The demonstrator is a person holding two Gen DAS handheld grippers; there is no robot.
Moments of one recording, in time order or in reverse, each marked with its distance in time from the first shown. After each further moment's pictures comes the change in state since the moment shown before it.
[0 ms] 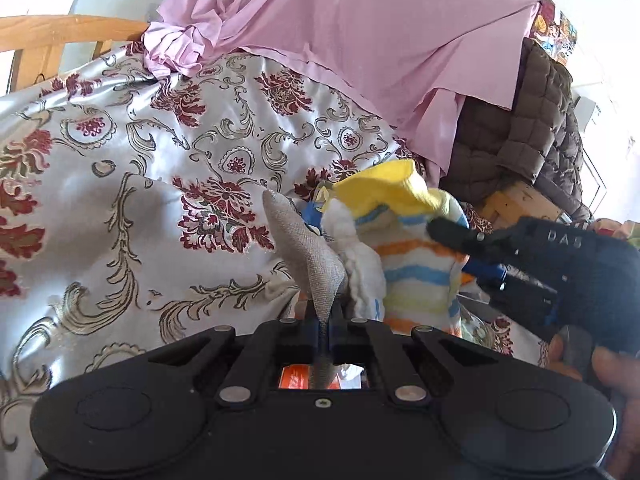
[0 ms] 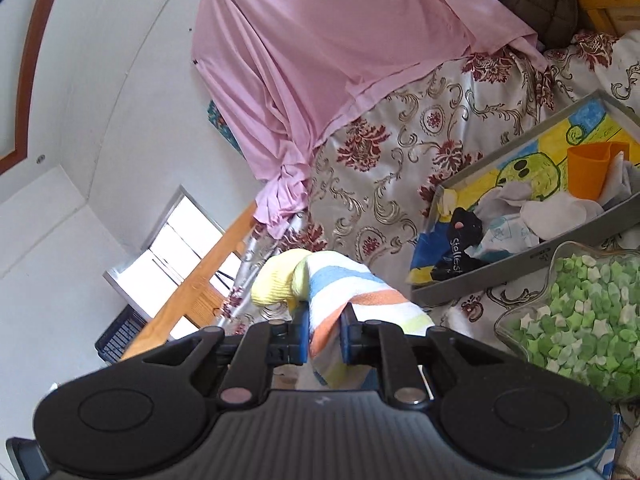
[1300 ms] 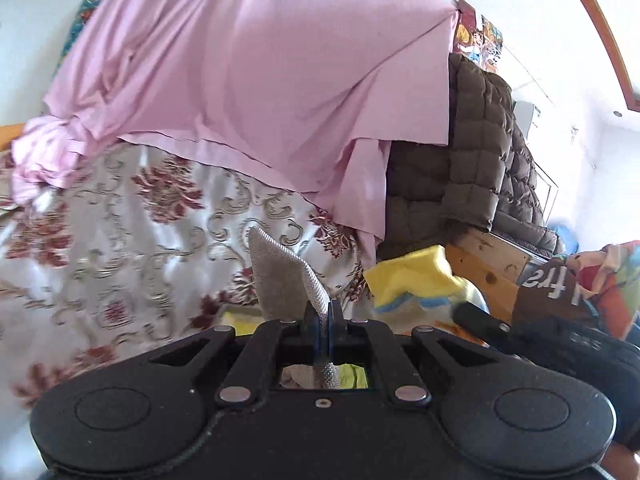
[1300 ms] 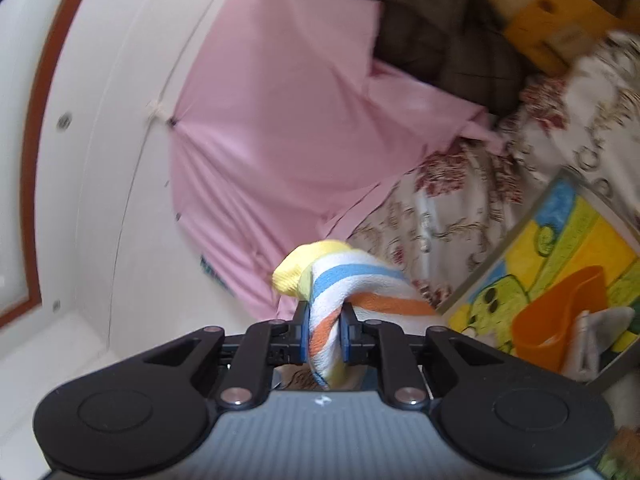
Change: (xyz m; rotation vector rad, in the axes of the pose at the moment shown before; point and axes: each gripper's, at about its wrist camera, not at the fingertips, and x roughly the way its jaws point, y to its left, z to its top) left arm 0.143 -0.098 0.128 0.190 -0.161 -0.159; right arm 0.011 -0.142 0.103 0.234 -0.370 0.088
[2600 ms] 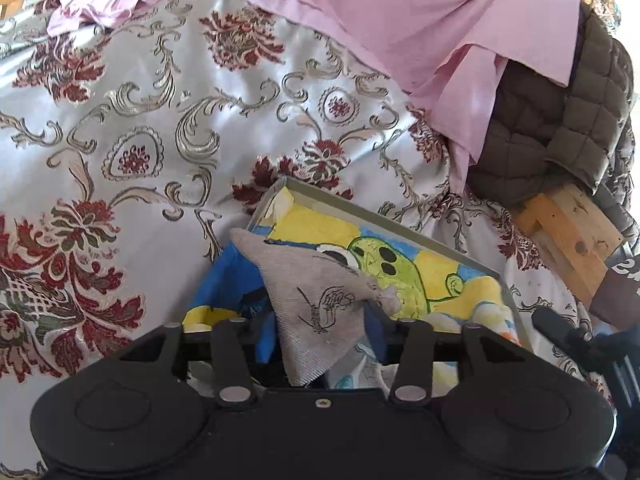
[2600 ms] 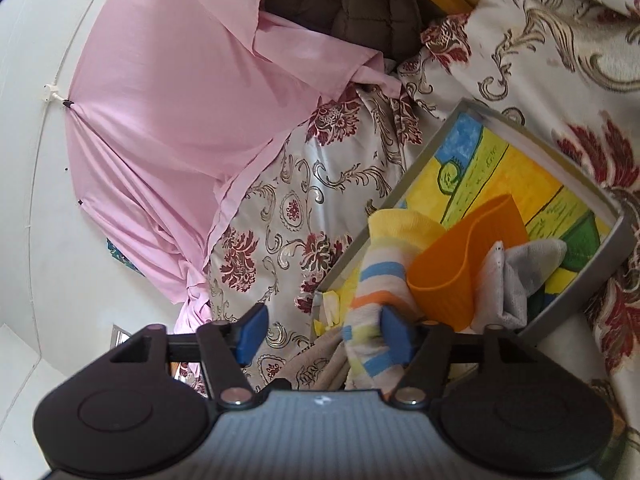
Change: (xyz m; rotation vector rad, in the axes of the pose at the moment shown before) left arm 0.090 0.053 -0.062 -0.241 0.273 0.160; right arm 0.022 -0.026 -0.016 0.086 0.126 -0.287
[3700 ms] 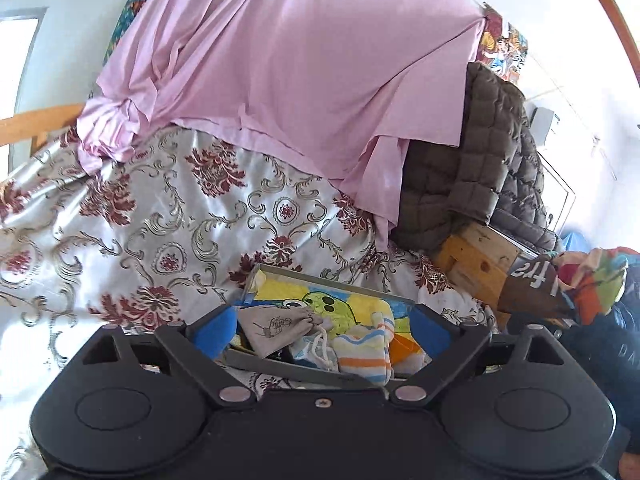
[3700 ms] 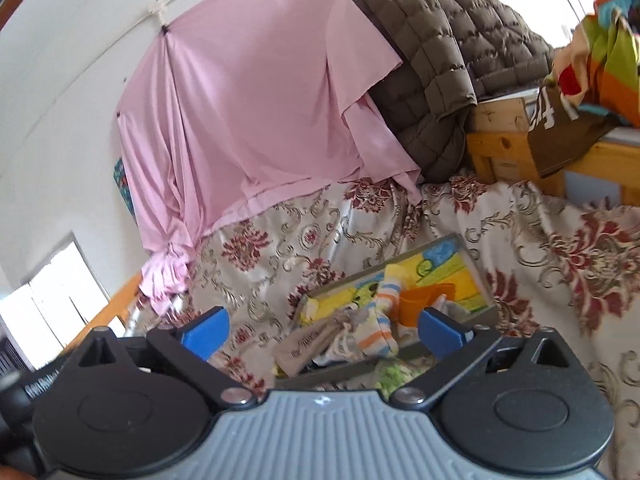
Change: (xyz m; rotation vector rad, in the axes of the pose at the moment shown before) left arm -0.250 -0.033 -0.035 0.170 -0.236 -0.074; right arm -0.190 0.145 -0.098 -0.530 -0.156 -0.224
